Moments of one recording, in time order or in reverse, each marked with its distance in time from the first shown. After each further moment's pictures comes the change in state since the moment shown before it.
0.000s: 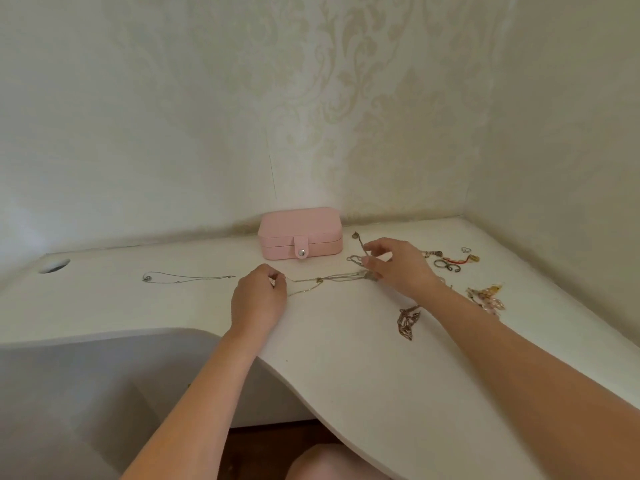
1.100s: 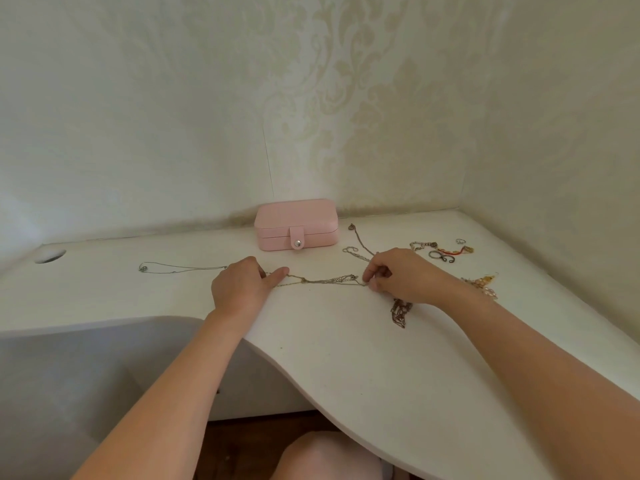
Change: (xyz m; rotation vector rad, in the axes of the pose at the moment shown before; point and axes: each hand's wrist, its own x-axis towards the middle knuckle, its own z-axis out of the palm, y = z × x) left_hand 0.017 -0.017 -0.003 0.407 -0.009 0.032; right_hand -0.026 -0.003 -0.015 -0.320 -0.291 -0.110
